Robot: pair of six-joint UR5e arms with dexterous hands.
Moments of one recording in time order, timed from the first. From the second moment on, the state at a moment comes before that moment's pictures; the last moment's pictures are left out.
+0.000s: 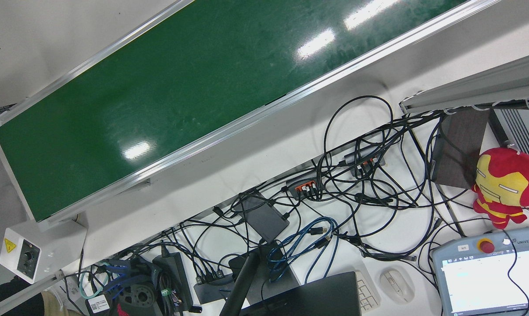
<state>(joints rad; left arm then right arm) -0.63 -2.02 -1.94 0.26 1.27 0.31 1.55 -1.52 1.58 -3.11 -1.57 -0.11</state>
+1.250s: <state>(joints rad) -0.25 -1.92 -2.09 0.20 1.29 0.45 1.55 -1.52 1.58 -3.11 -1.57 -0.11</state>
